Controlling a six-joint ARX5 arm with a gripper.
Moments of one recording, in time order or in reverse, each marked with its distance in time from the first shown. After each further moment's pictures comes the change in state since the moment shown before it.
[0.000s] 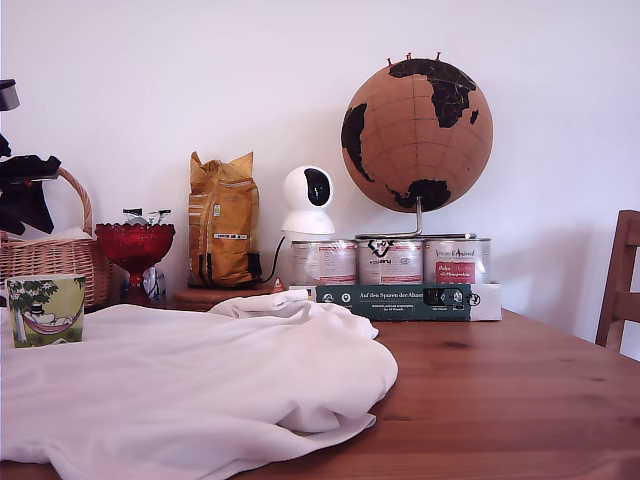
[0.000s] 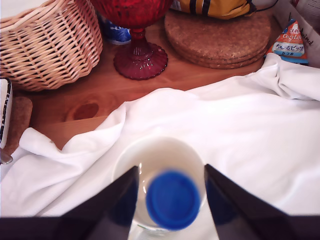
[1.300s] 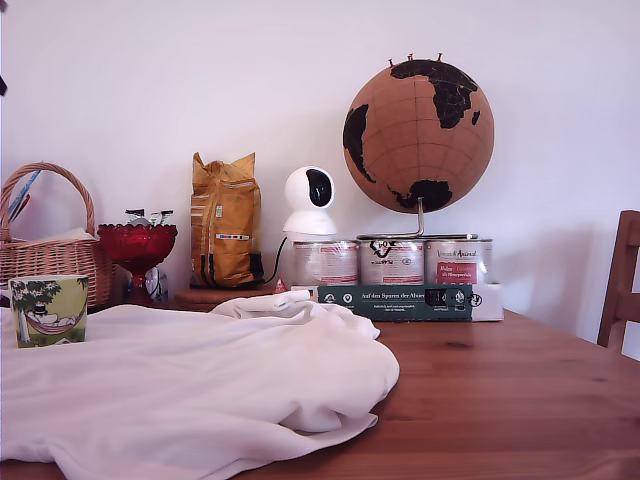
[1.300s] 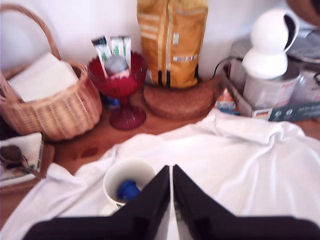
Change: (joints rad) arm -0.043 -0.646 -0.242 -0.114 0.015 -0.047
